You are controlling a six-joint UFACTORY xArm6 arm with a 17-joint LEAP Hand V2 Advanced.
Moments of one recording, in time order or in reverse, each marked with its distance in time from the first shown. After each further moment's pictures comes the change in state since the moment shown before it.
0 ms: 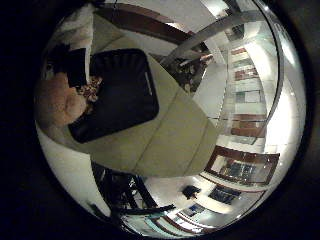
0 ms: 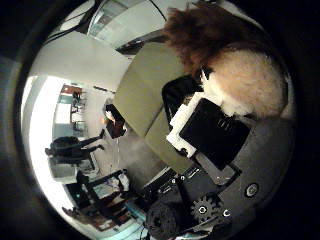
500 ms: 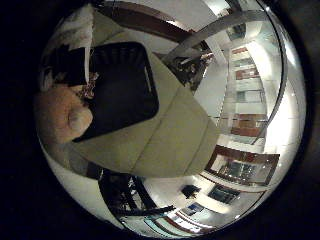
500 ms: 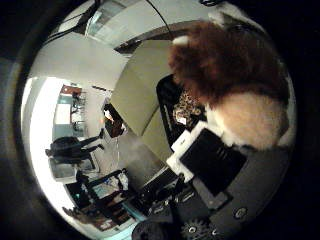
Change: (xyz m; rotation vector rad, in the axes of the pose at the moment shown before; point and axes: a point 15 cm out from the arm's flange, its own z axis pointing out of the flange) arm 0.015 0.009 0.002 -0.020 0.000 -0.030
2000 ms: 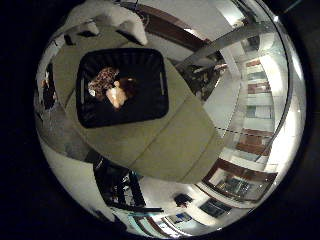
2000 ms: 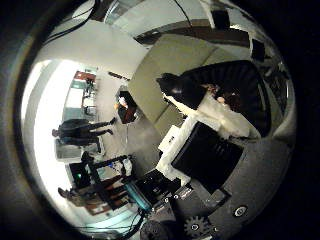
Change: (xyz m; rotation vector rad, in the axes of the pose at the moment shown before) arm -0.019 0.015 -0.049 0.020 -0.122 -0.142
